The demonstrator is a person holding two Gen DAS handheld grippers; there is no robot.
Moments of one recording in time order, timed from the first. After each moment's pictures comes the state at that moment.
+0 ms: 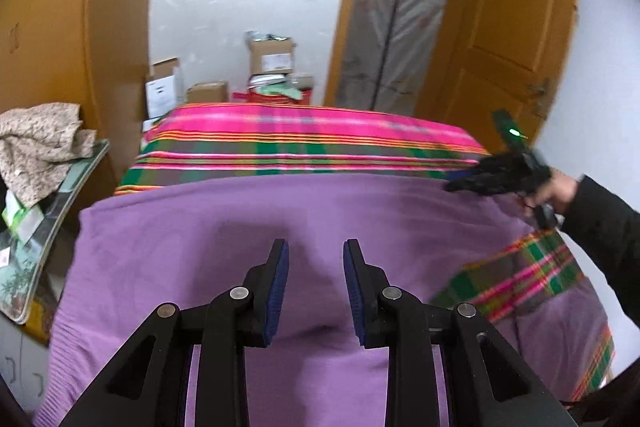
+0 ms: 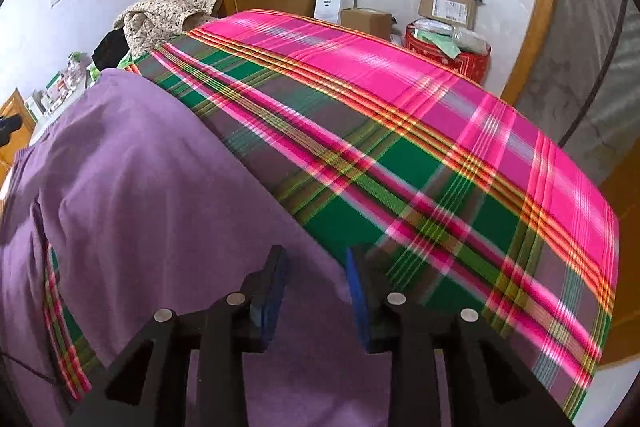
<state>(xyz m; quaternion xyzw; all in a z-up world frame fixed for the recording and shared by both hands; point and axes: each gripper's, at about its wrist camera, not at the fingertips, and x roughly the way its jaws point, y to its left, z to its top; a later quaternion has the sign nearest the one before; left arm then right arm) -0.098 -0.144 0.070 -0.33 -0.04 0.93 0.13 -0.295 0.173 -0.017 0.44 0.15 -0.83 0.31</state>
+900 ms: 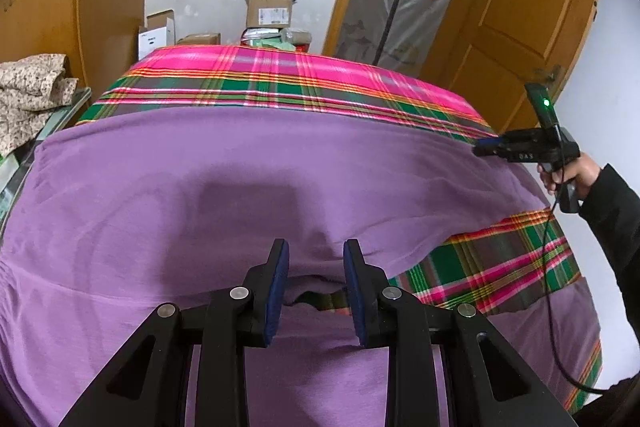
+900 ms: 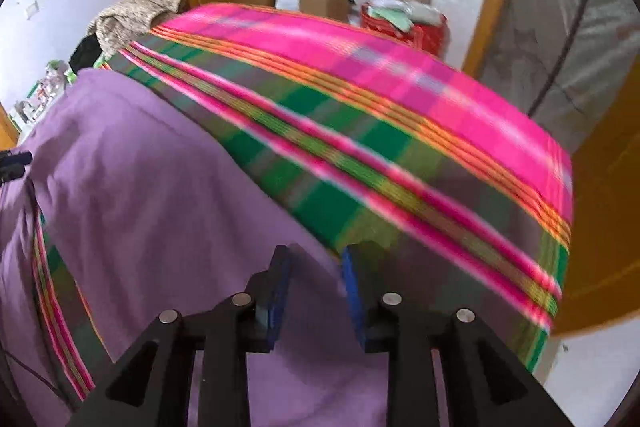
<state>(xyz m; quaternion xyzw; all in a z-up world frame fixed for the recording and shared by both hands) -0.110 -0.104 0.022 -0.40 -0.07 0.91 0.12 -0.289 0.266 -0.012 0.47 0.14 -0.83 0.26</state>
